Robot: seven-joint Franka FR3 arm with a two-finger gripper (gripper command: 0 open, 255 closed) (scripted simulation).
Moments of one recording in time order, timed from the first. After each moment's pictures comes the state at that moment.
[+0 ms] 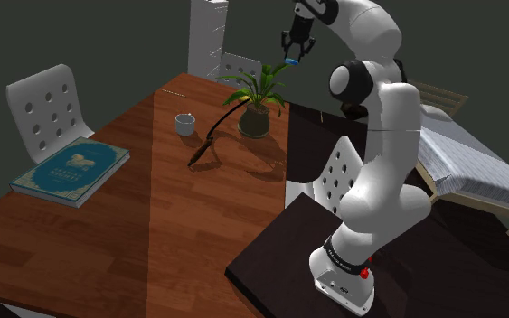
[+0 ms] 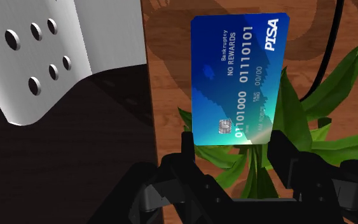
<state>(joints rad) -0.54 0.58 -0.01 -0.73 -0.09 1.42 0.47</state>
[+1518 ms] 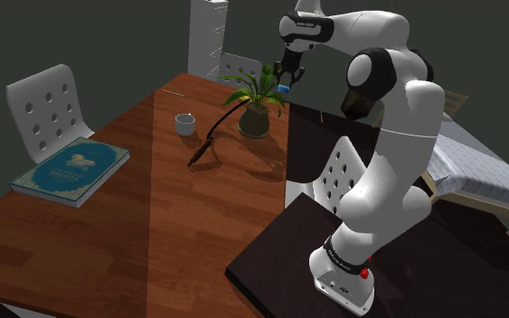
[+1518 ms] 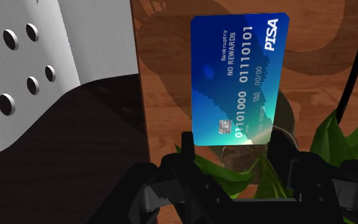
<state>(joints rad) -0.55 0.40 -0.01 -1.34 -0.09 1.85 0.50</state>
